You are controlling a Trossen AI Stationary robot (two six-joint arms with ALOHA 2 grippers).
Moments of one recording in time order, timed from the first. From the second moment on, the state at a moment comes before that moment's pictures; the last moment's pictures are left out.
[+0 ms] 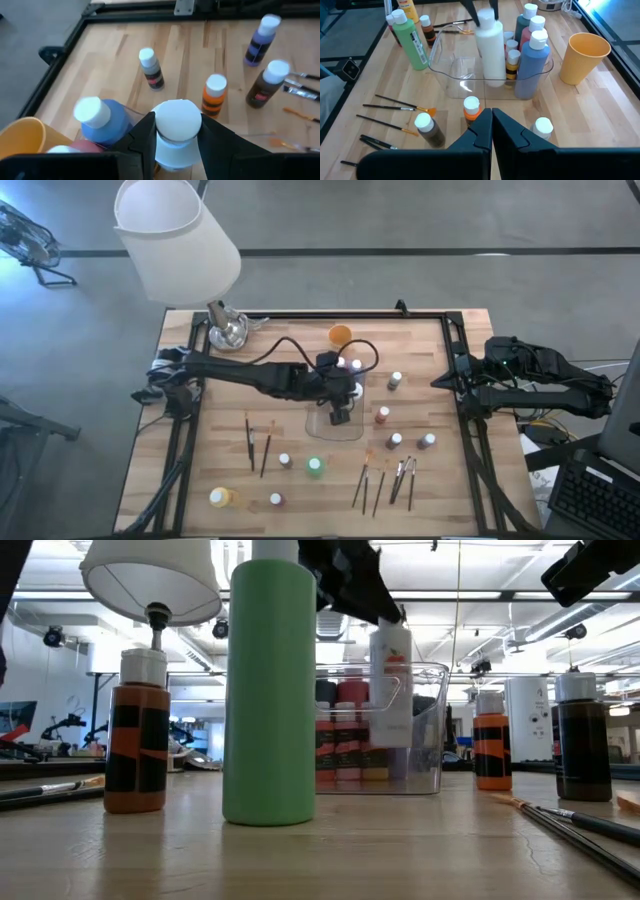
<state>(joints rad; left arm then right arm) -0.06 1.80 1.53 -0.35 -0.30 -0.04 -0.17 0.42 0.79 -0.94 -0.18 0.00</state>
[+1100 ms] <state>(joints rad) 0.00 1.87 1.50 -0.28 -0.24 -0.09 -0.17 0.42 0.79 -0.94 -0.18 0.00</state>
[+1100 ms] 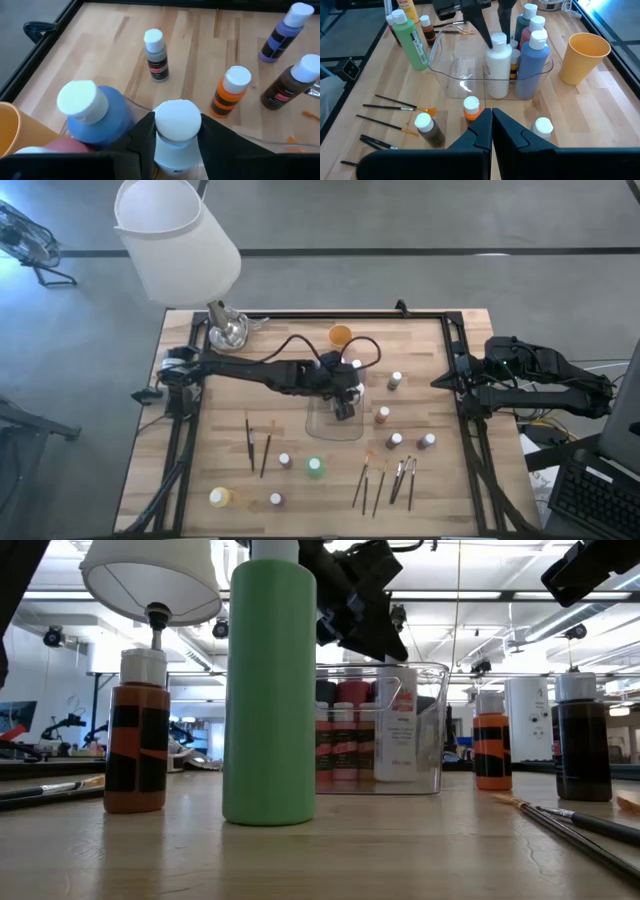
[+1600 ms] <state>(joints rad) 0.00 1.86 1.47 -0.23 -0.22 -0.09 -0.17 0.42 0.79 -0.94 -0.18 0.00</state>
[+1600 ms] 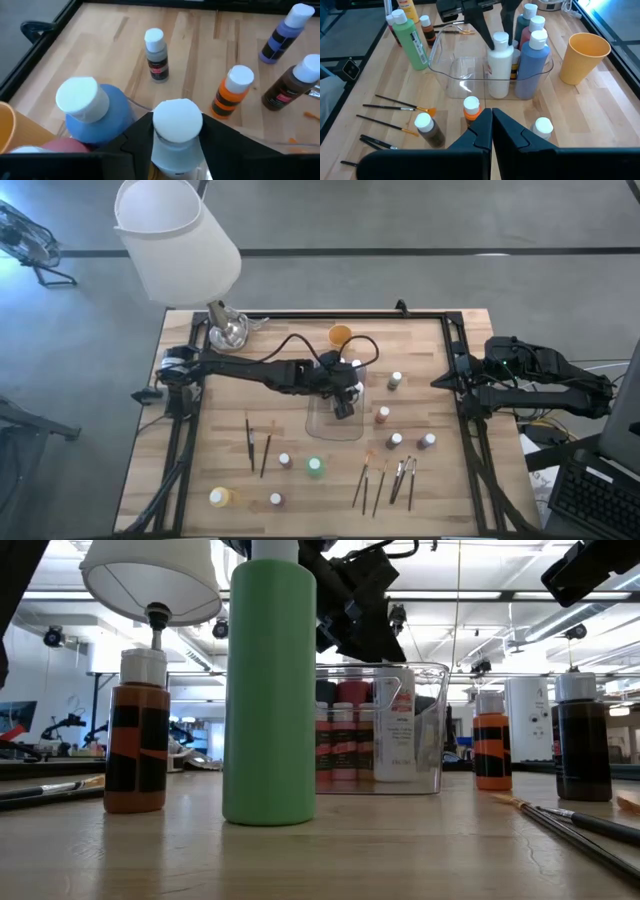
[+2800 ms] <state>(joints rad) -0.38 1.55 1.66 -0.79 -0.25 -0.18 -0.17 0.42 0.79 -0.94 -0.18 0.00</state>
